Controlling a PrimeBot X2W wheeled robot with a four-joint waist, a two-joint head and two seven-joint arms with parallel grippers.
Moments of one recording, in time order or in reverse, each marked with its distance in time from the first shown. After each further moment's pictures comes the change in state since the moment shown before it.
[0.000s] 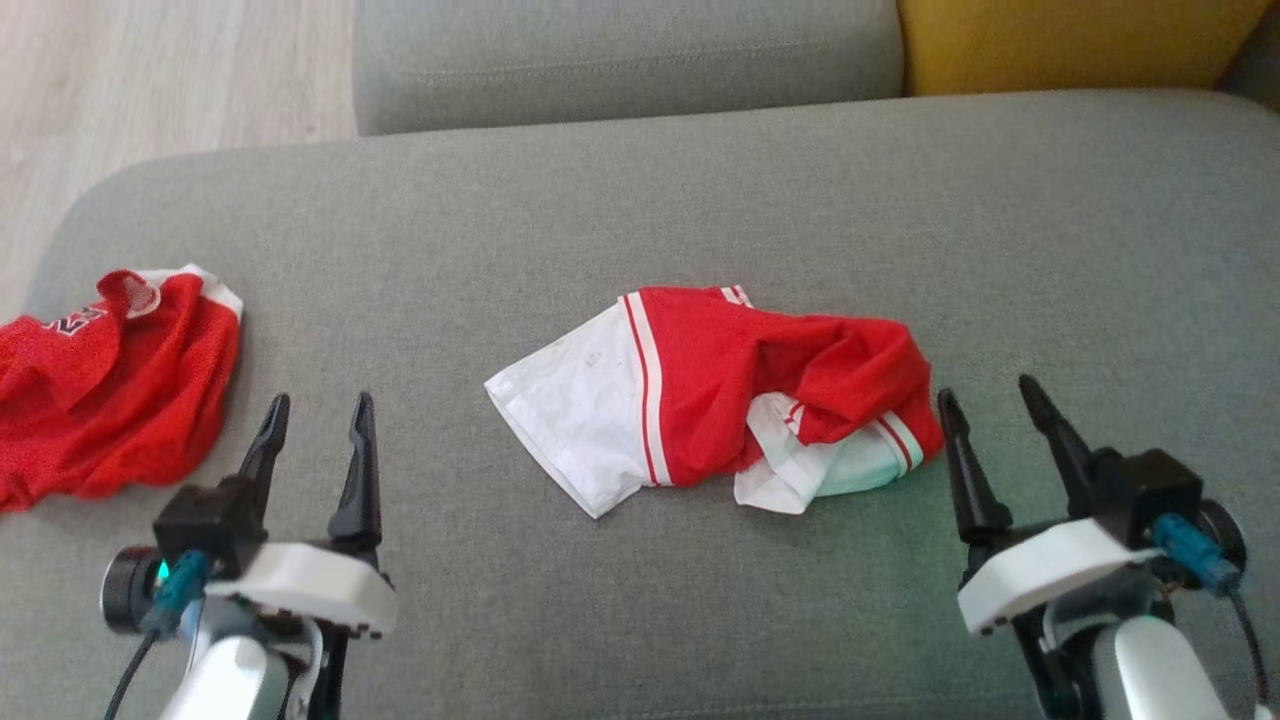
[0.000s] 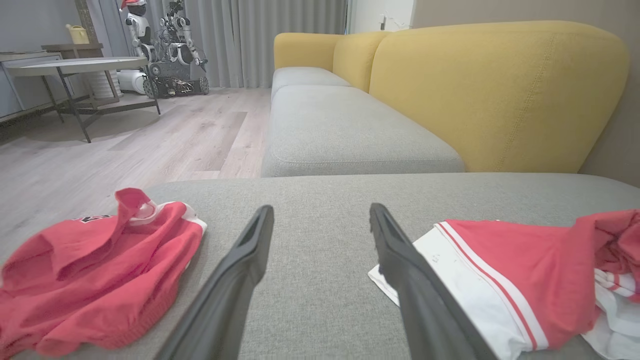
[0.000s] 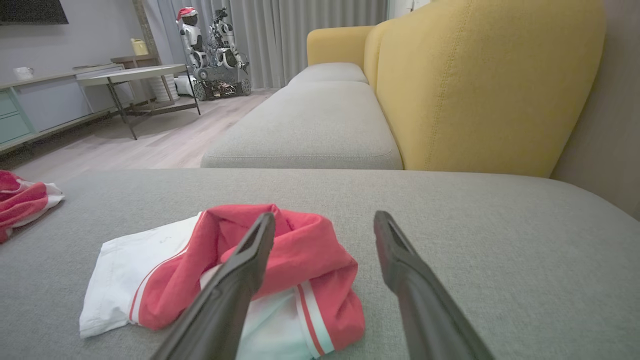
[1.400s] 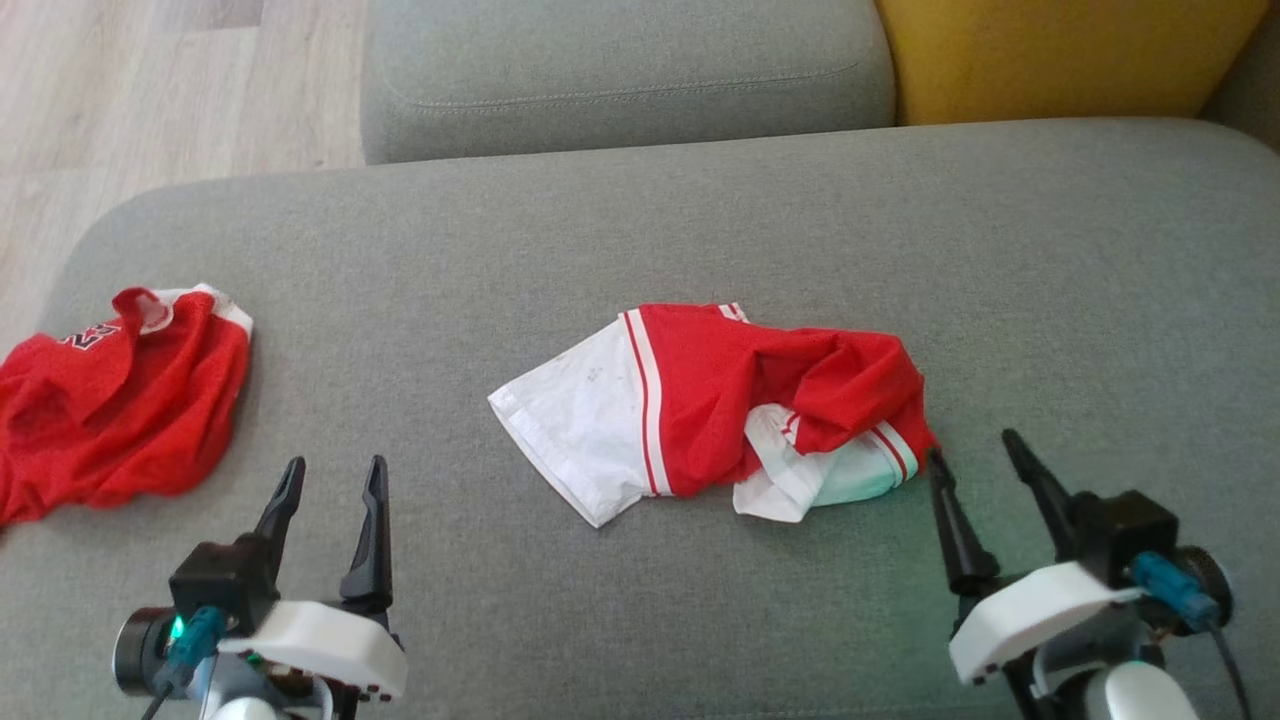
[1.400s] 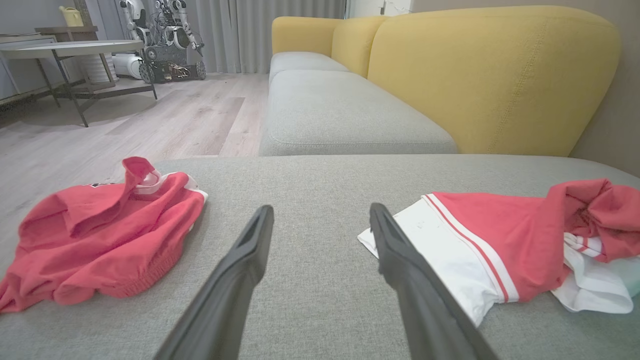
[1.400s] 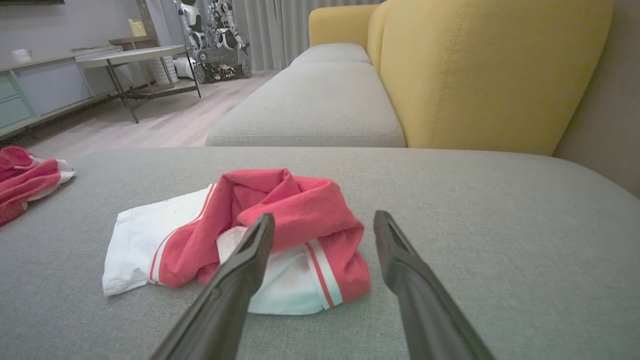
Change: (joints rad) left arm 0.119 0.021 -0.024 -0.068 -0.017 0.037 0.019; right arm 0.090 0.000 0.021 -0.033 -0.003 0.000 0.046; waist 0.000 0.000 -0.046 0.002
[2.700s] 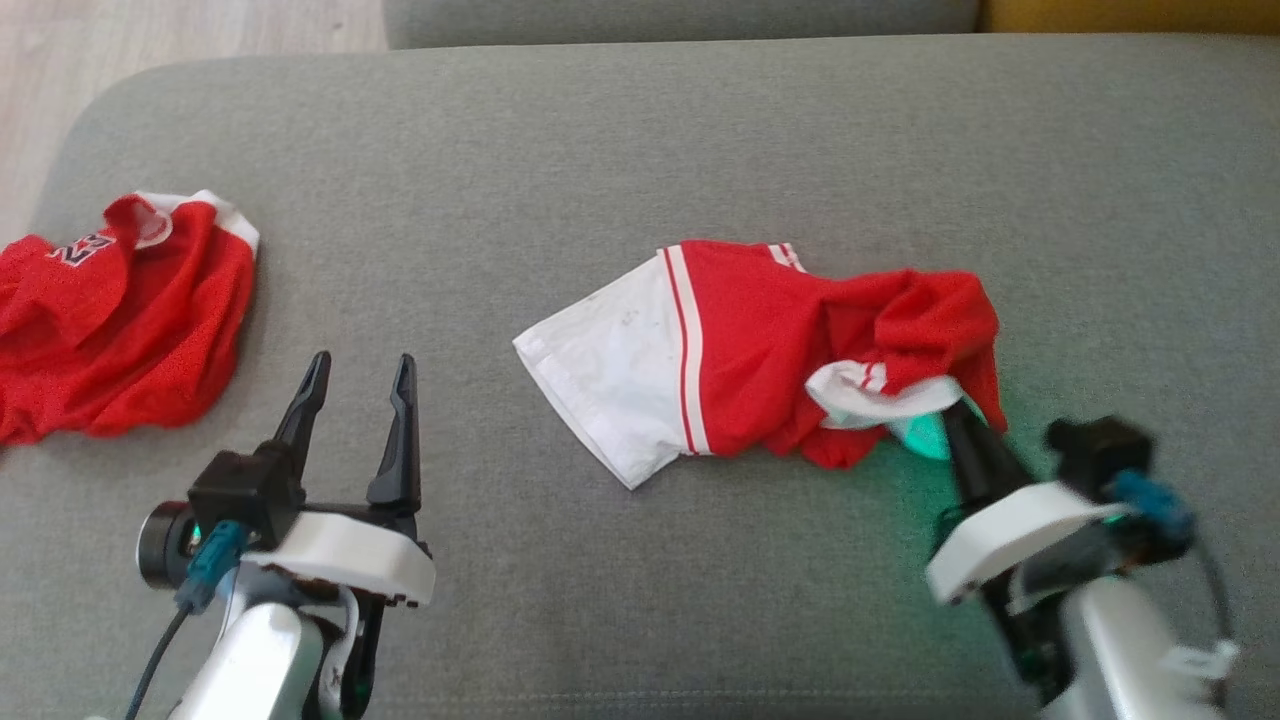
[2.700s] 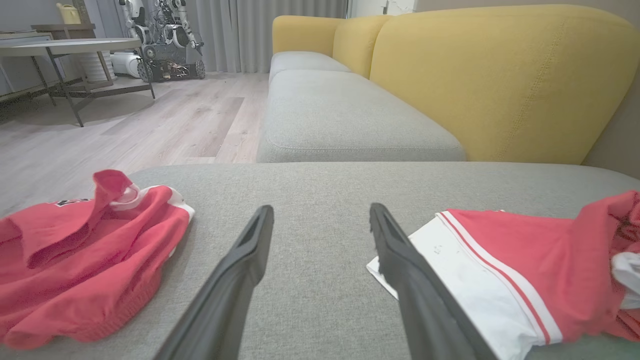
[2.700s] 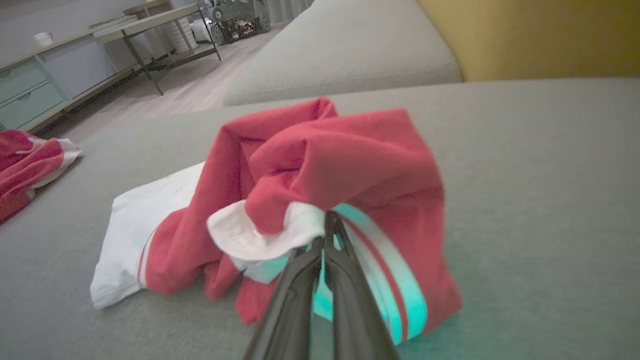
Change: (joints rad) left arm -0.164 -0.036 -0.029 0.029 0.027 -0.027 -0.018; right arm -0.188 -0.001 0.055 0.242 0.119 0.000 -0.031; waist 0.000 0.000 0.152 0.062
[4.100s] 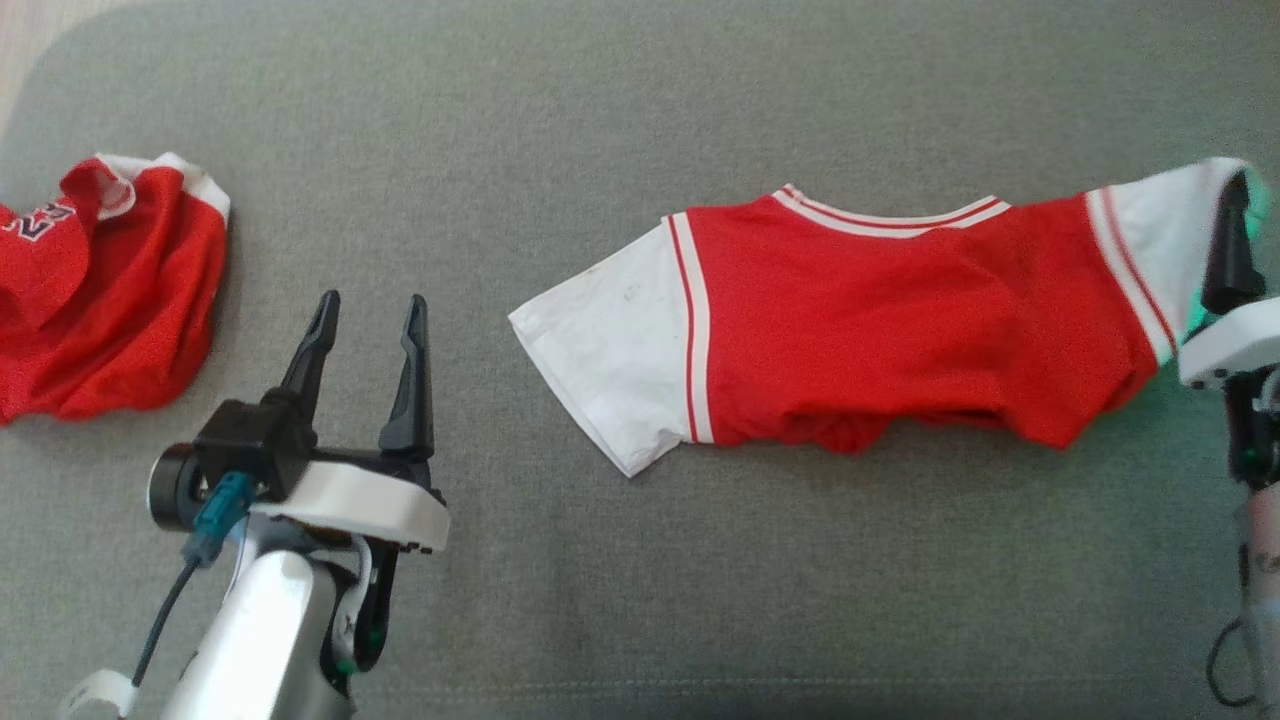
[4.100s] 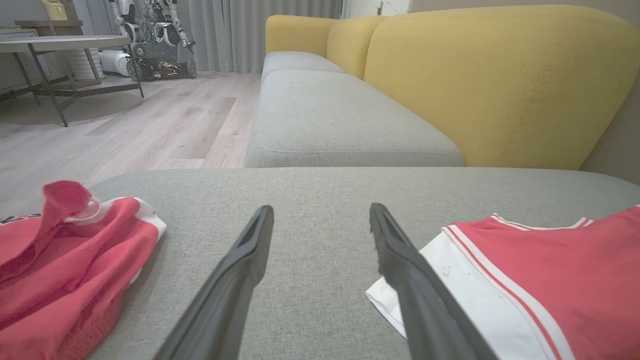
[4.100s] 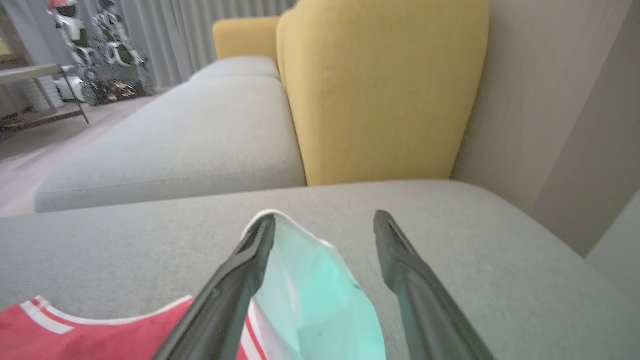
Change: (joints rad) left arm -0.080 -0.083 0.065 0.038 0.072 -0.067 -0.001; right arm -0.400 -0.218 -0.309 0.342 -0.033 0.000 -0.164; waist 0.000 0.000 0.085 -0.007
